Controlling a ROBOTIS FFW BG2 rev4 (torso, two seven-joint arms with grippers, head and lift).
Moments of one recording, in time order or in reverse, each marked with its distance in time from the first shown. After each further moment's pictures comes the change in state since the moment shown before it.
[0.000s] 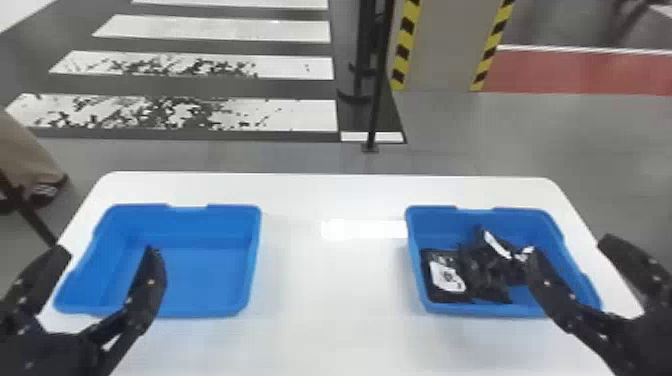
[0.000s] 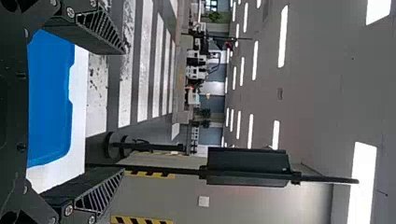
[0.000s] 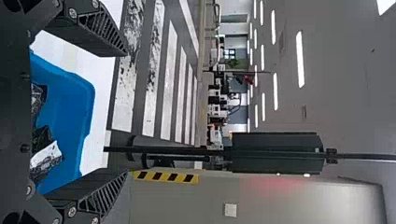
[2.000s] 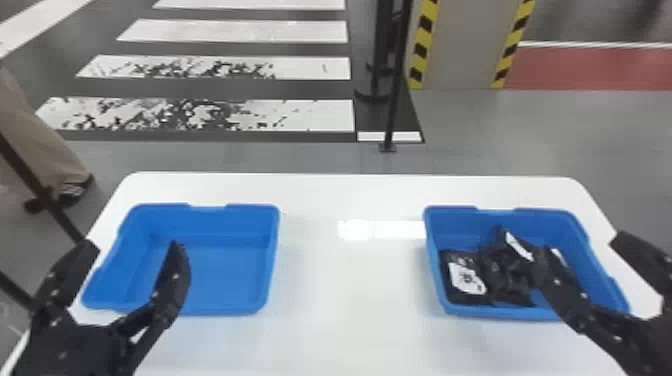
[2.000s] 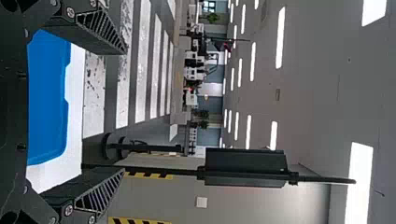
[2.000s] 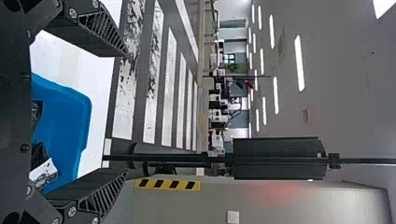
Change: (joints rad) left arm 0.000 0.000 -0.014 -0.009 -0.007 -0.004 0.012; right arm 0.007 -0.013 0.040 -0.042 -0.004 0.036 -0.031
